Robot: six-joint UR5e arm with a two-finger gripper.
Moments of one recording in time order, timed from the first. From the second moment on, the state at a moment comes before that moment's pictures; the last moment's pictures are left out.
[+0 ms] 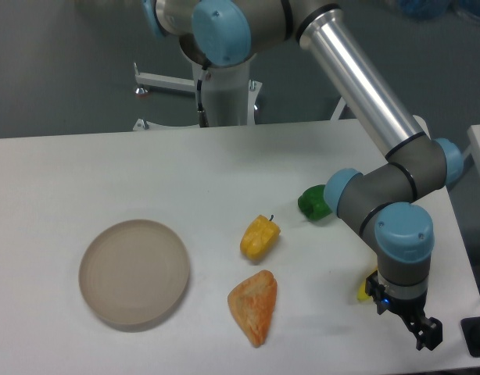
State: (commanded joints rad) arm 2.34 -2.55 -0.73 -1.08 1.65 1.45
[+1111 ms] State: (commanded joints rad) arm 2.33 -2.14 -1.24 -1.12 1.50 1.13
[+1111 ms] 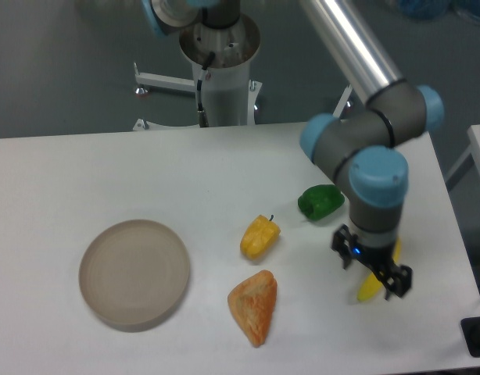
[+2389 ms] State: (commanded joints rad) arm 2.23 -1.98 -1.65 -1.00 1.47 1.08
